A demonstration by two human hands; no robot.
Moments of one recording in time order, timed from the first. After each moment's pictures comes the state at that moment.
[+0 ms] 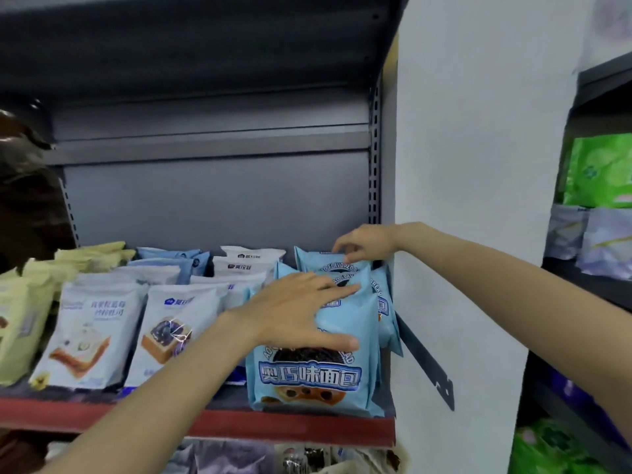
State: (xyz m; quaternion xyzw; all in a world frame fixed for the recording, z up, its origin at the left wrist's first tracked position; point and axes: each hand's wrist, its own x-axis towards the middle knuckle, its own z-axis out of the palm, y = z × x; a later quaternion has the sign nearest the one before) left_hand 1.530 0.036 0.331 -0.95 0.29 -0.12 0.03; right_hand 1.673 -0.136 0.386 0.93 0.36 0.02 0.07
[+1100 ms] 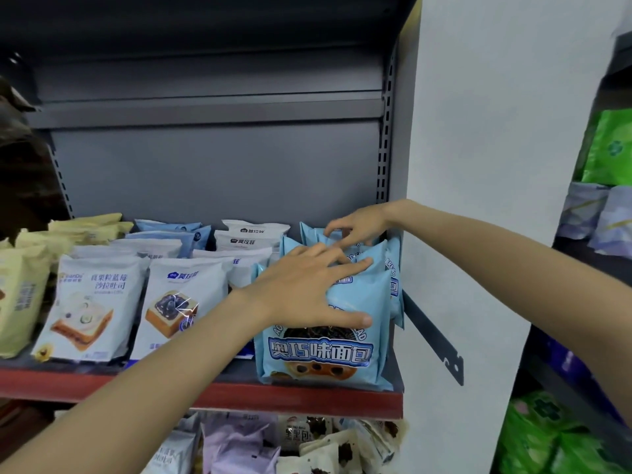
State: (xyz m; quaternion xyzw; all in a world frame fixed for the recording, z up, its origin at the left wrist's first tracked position) left_hand 1.530 0.039 0.328 -0.95 0.29 -0.14 0.03; right_hand 1.672 -0.110 0.383 0.94 0.31 -0.12 0.04
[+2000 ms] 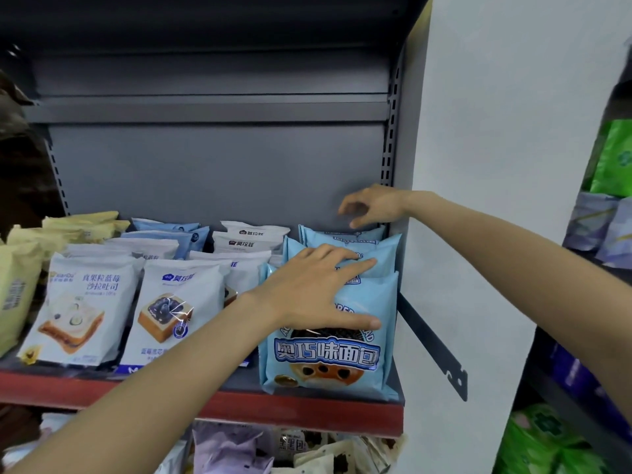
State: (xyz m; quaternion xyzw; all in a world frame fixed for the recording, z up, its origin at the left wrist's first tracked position) left_hand 1.545 0.033 0.322 -0.94 0.30 -0.17 0.02; right_hand 1.699 -0.132 0.405 0.95 0.32 0.05 0.01
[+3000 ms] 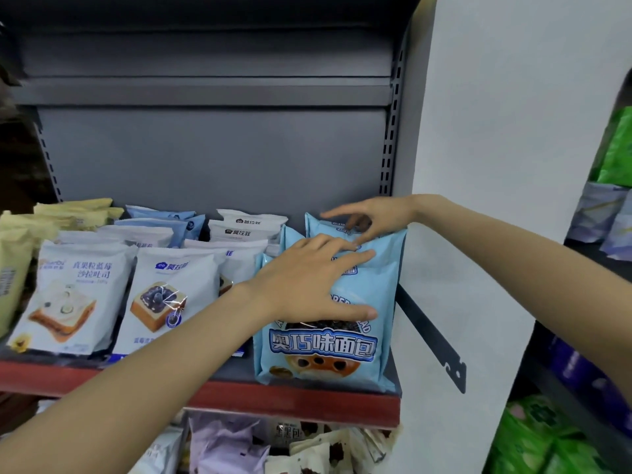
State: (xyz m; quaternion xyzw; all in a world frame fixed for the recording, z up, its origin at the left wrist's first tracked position) left_hand 1.544 0.033 0.321 -0.94 0.29 -0.16 0.01; right_hand 1.699 -0.139 0.377 0.91 0.39 -0.08 -0.06
